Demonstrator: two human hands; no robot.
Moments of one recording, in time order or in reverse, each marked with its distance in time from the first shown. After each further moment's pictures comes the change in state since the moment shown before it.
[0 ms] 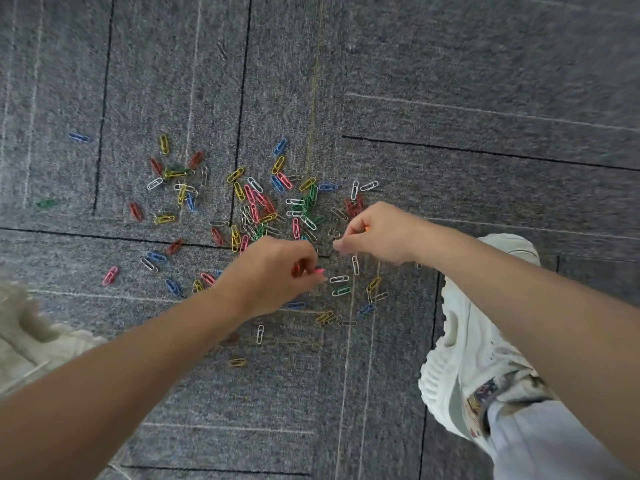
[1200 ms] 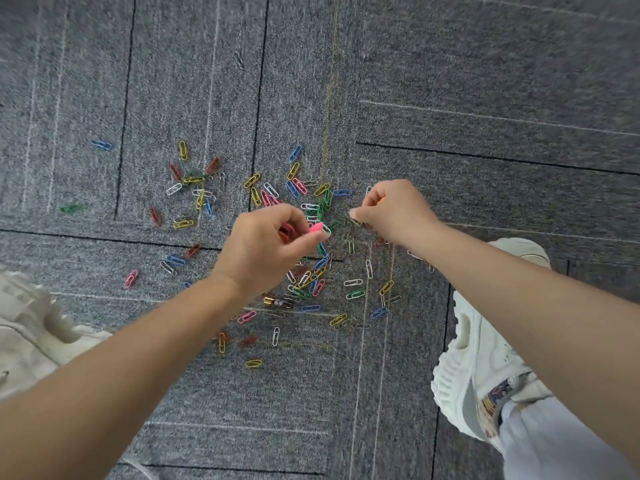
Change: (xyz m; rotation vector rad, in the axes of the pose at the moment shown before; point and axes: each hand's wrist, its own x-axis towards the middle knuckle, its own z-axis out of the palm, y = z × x) left_hand -0.001 -0.005 -0.031 -0.291 0.343 -0.105; right_hand 0.023 -0.015 0.001 0.041 0.457 0.053
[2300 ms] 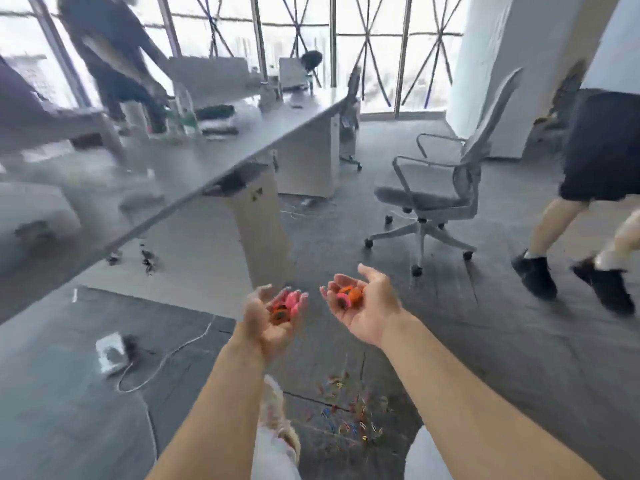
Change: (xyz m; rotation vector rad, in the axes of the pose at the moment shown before) left_hand -0.381 0.392 -0.343 -1.706 0.412 -0.246; right_hand -0.596 -0.330 -0.140 1.570 -0.433 -0.221
